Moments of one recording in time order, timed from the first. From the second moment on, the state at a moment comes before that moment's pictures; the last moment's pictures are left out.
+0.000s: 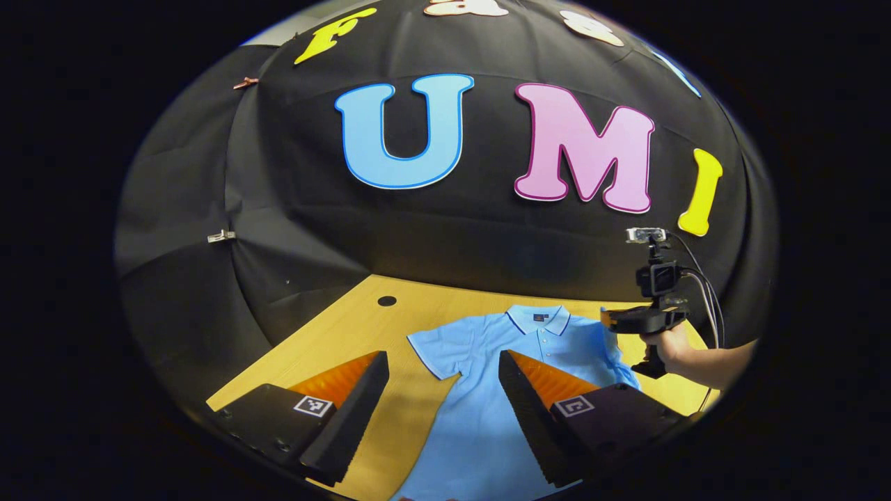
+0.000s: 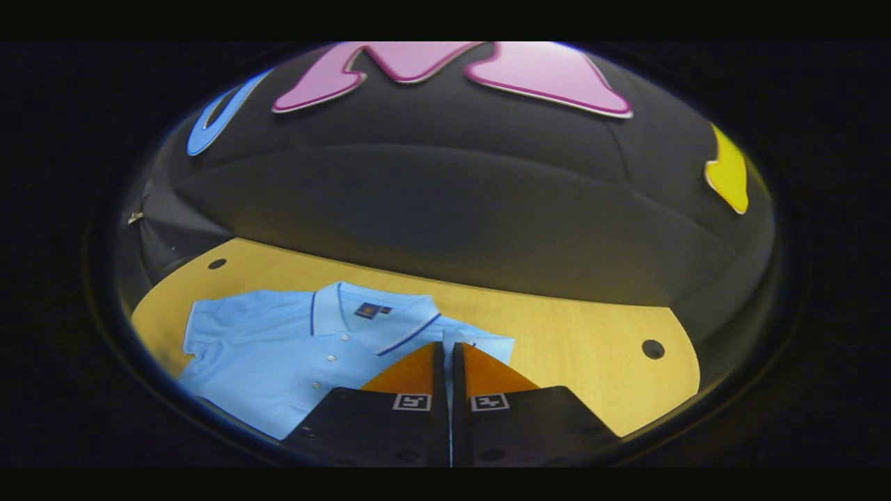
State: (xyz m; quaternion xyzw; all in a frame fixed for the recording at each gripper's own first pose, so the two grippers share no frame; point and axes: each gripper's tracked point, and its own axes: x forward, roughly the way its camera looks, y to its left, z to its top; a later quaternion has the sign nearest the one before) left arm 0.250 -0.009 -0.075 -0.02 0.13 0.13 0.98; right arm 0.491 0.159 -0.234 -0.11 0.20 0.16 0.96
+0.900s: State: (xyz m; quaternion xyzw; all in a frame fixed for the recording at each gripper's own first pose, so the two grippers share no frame) left arm 0.475 0.067 -0.208 -0.04 0.22 0.11 0.97; right arm 0.376 0.106 -0.228 -0.09 0.18 0.17 0.96
